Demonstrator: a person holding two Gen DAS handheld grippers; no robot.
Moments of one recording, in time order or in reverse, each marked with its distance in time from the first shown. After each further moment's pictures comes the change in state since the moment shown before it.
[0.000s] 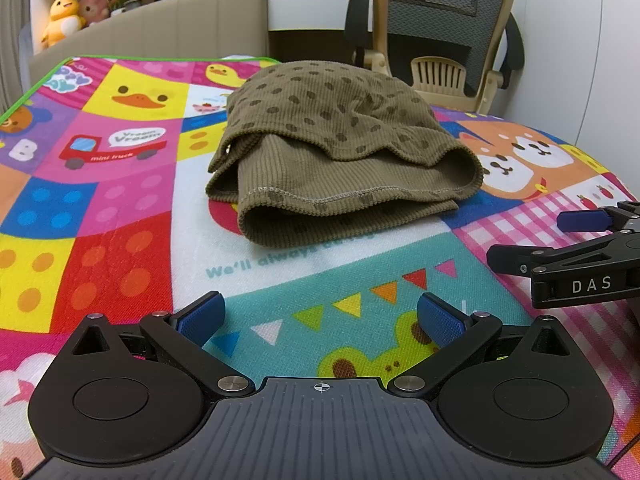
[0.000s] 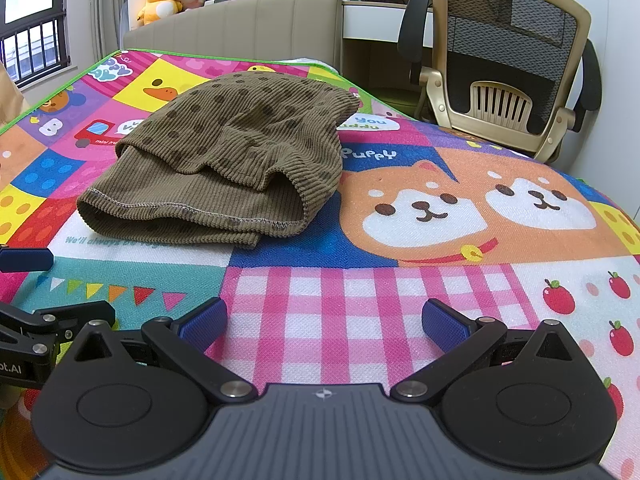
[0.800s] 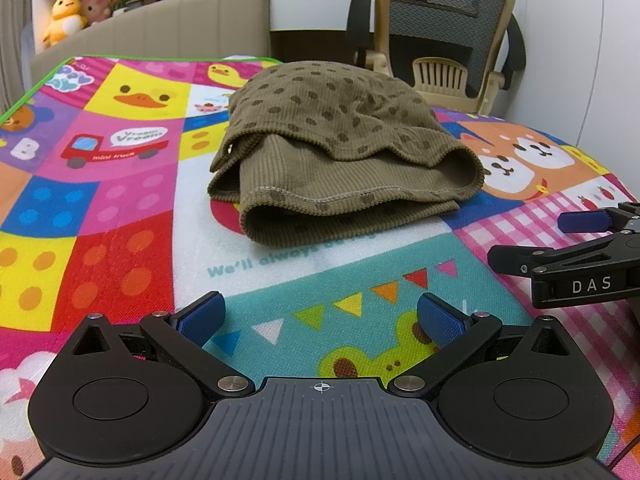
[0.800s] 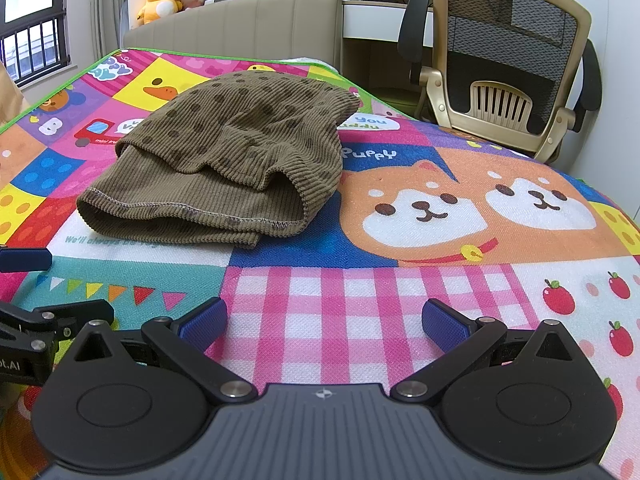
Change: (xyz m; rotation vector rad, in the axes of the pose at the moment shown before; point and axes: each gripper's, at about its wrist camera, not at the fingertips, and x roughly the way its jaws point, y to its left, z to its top) left arm -0.001 0.002 -0.001 -0.011 -0.002 0.003; right arm 0.000 0.000 0.000 0.000 0.002 -0.001
